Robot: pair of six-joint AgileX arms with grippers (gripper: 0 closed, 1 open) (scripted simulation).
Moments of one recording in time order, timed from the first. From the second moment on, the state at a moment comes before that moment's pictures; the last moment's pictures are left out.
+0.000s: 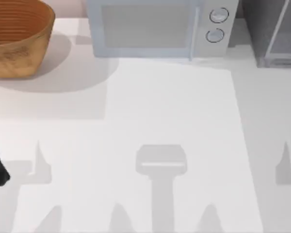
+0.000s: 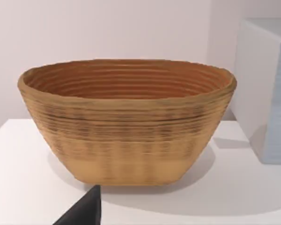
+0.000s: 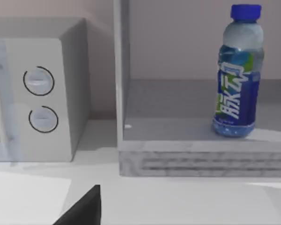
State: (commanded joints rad) left arm 0.00 0.00 0.00 0.00 0.00 0.00; right arm 0.00 0.00 0.00 0.00 0.00 0.00
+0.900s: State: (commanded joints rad) left arm 0.00 0.00 0.00 0.00 0.00 0.00; right arm -0.26 0.88 0.10 0.81 -0.25 0.01
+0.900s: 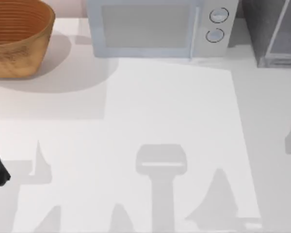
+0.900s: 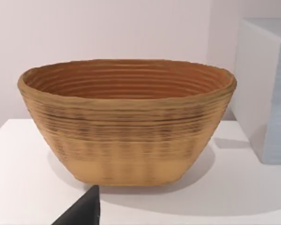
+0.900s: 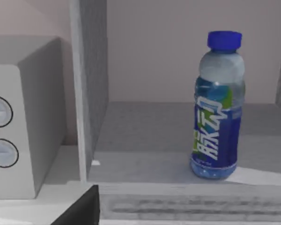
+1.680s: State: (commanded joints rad) left arm 0.00 0.00 0.00 0.00 0.00 0.00; right arm -0.53 1.77 0.18 1.60 -0.51 0.02
